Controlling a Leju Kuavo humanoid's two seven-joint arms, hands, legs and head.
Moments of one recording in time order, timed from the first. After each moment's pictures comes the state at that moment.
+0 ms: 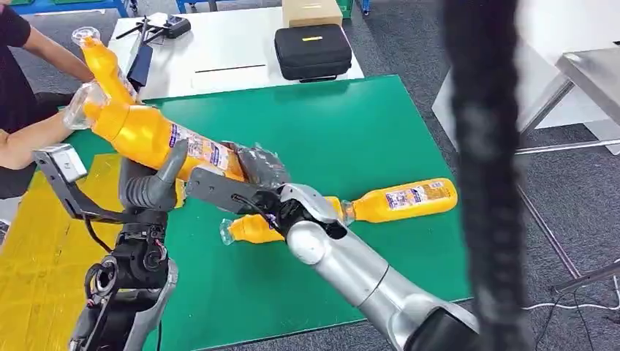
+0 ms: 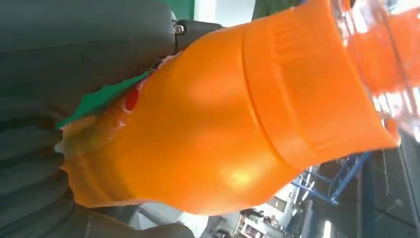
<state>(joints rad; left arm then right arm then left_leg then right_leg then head) -0.32 -0.02 -0.47 -1.72 0.41 0.44 -0.10 -0.63 0.16 0.80 -1.24 0.51 -0.05 0.31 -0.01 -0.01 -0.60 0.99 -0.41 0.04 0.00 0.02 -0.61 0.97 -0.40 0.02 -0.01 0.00</state>
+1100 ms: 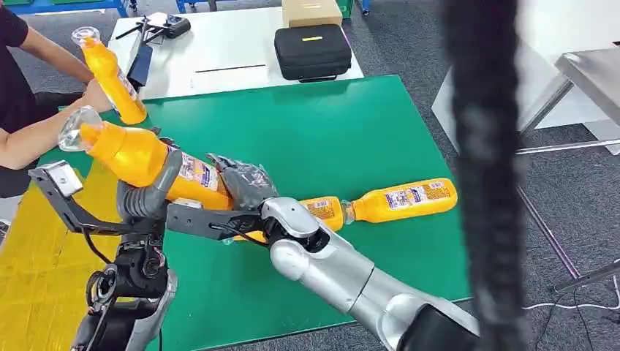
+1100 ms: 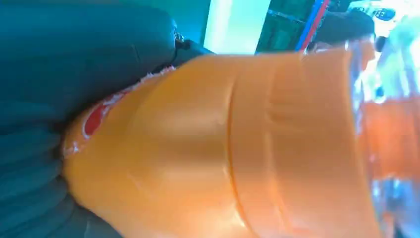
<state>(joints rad) -0.28 -0.01 -0.44 -1.72 0.46 0.46 -0.18 -0.66 0.18 0.96 -1.13 0.60 -0.09 0.34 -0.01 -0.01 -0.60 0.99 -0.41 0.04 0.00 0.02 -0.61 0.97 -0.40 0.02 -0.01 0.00</state>
